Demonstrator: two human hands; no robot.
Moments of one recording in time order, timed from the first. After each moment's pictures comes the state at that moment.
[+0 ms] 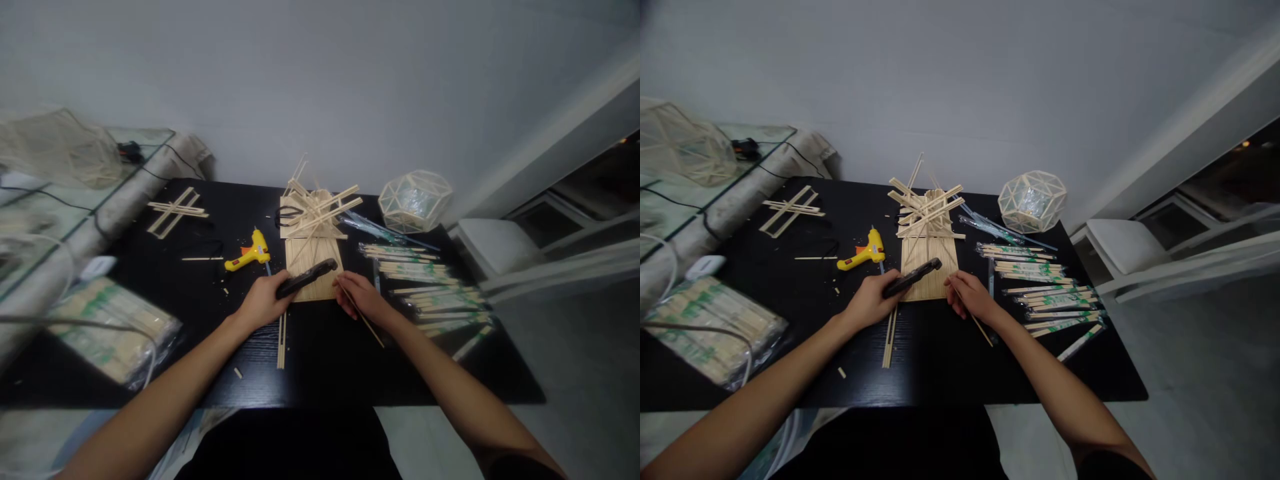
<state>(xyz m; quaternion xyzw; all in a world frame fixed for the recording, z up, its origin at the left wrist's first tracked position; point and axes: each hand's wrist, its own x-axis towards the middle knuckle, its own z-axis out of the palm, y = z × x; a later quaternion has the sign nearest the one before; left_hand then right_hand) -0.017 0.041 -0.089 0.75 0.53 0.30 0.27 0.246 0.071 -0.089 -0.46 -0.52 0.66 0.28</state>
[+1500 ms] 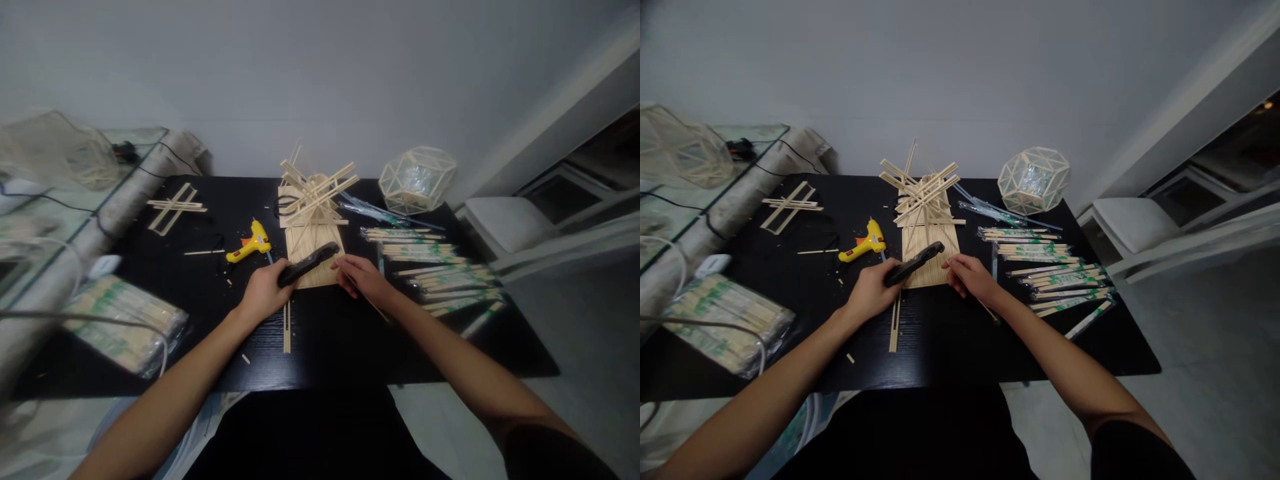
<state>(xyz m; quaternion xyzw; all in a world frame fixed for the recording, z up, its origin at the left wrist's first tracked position) -0.015 0.034 -0.086 0.74 0.58 0.28 0.21 0.240 0.071 -0.090 -0.44 -0.52 0.64 0.34</state>
